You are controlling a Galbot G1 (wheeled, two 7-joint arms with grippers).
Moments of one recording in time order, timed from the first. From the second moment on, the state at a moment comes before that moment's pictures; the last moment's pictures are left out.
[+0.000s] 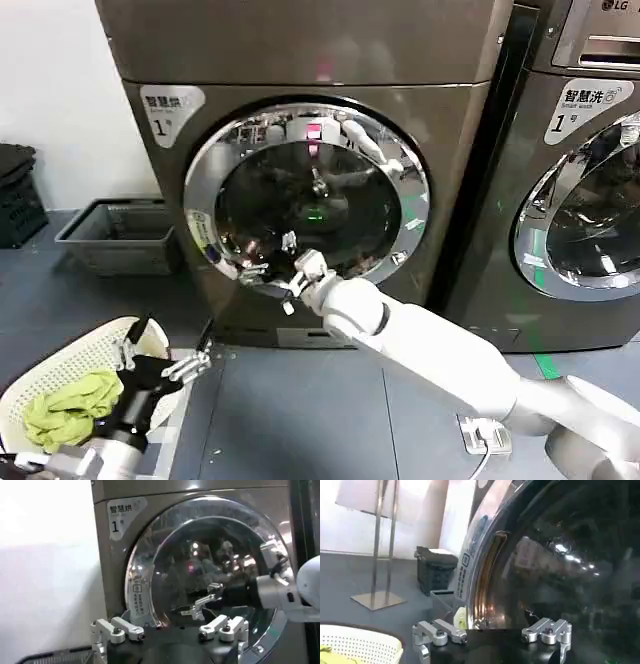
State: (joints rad) left arm 1.62 -1.40 -0.71 -2.41 -0.14 0.16 0.19; right arm -0.15 1.18 -0.60 1.57 0.73 -0.25 0.17
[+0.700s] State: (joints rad) left arm 1.62 -1.41 -0.71 -2.41 -0.14 0.16 0.19; right arm -0.11 1.31 -0.63 1.42 0.71 -0.25 0.19
